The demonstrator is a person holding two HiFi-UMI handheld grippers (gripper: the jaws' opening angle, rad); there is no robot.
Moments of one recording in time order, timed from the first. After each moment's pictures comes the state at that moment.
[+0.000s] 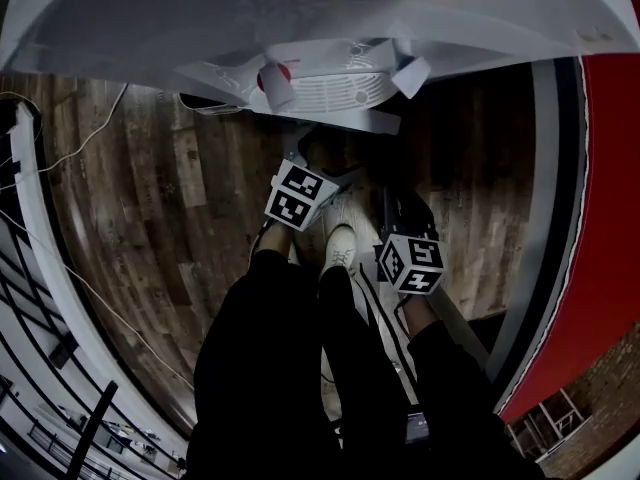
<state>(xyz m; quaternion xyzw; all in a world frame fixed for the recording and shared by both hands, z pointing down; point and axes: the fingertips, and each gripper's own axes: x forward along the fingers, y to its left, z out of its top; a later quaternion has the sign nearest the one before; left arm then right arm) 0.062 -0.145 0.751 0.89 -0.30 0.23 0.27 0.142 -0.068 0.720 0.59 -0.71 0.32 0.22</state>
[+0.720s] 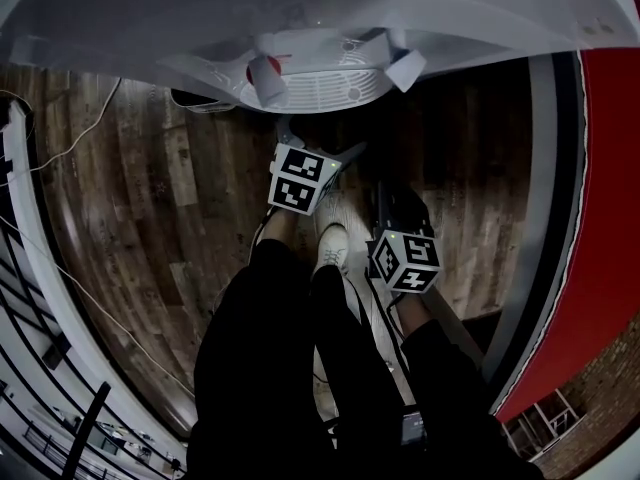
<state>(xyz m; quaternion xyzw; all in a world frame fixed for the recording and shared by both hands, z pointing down) 0.064 -0.190 0.737 0.87 -0.38 0.20 0.24 0.143 -0.078 0.710 0.59 -0.71 0.31 0.21</state>
